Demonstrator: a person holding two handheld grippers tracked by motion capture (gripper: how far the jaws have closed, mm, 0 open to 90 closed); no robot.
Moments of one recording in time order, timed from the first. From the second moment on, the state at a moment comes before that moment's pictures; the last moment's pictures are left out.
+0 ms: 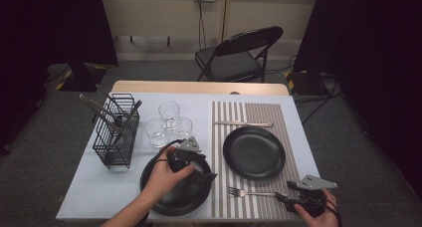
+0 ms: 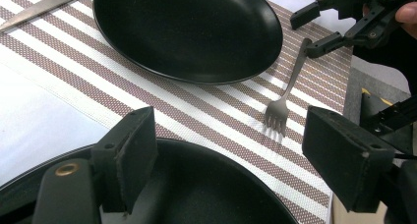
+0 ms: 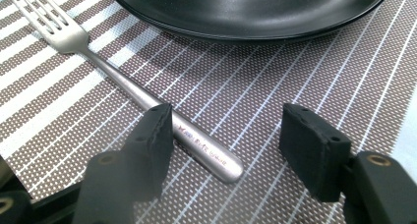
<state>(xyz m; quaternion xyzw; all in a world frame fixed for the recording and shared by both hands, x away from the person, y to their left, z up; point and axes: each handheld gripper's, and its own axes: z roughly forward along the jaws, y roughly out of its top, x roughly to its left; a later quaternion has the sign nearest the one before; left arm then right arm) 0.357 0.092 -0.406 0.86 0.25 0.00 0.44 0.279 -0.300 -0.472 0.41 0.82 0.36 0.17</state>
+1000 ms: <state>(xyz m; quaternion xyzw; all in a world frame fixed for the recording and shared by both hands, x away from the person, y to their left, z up) 0.355 0.098 -0.407 0.86 0.26 0.00 0.43 0.284 -0.299 -0.467 0.42 0.81 0.39 0.16</state>
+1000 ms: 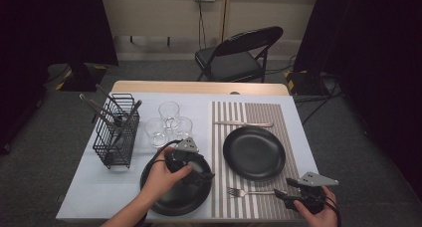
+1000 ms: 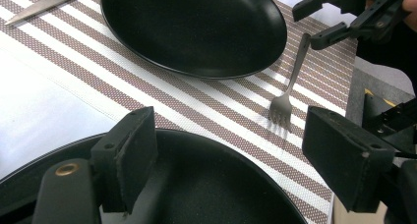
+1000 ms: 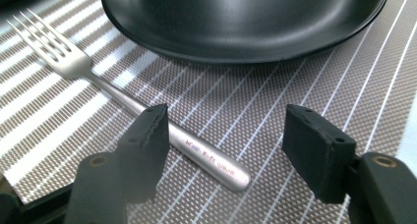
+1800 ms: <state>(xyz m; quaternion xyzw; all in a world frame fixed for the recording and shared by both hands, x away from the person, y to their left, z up) 0.352 0.117 -0.409 0.86 0.28 0.01 0.43 0.302 -0.288 -0.434 0.43 0.79 0.41 0.16</state>
